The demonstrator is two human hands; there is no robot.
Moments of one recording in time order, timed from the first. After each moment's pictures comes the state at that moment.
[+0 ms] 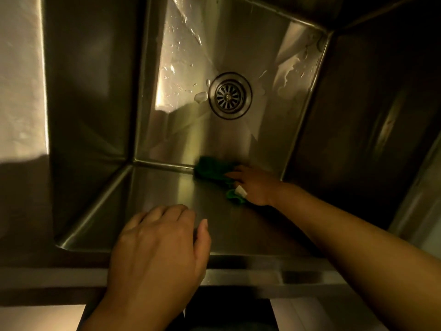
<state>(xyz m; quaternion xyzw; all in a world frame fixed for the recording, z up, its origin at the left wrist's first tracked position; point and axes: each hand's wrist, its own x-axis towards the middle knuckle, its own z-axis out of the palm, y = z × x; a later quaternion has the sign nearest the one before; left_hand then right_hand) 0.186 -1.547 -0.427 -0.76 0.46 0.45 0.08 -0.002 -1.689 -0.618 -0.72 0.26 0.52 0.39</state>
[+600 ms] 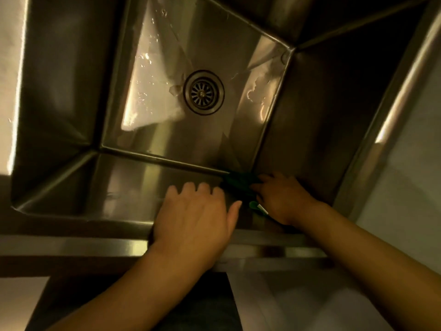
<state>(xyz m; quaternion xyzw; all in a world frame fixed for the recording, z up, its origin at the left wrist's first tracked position) 0.123 -1.578 -0.439 -0.69 0.53 0.48 0.10 -0.070 -1.720 -0.503 -0.77 0.22 0.58 0.17</state>
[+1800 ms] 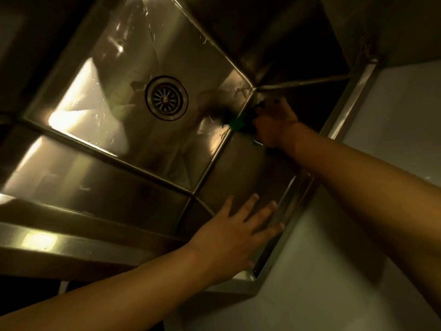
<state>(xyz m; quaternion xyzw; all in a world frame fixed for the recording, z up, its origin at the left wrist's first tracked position) -0.015 -1.641 -0.470 -0.51 0.72 0.43 -0.19 0.013 -1.913 -0.515 -0.76 0.03 0.59 -0.25</state>
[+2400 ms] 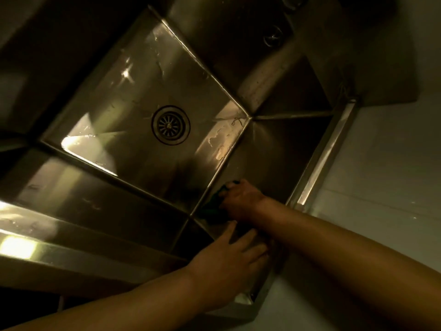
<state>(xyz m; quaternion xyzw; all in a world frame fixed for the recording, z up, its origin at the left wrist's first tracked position) -0.016 -1.633 -0.469 -0.49 0.77 0.36 -0.18 -0.021 -1.800 -0.497 -0.74 -0.08 0.67 -0.06</state>
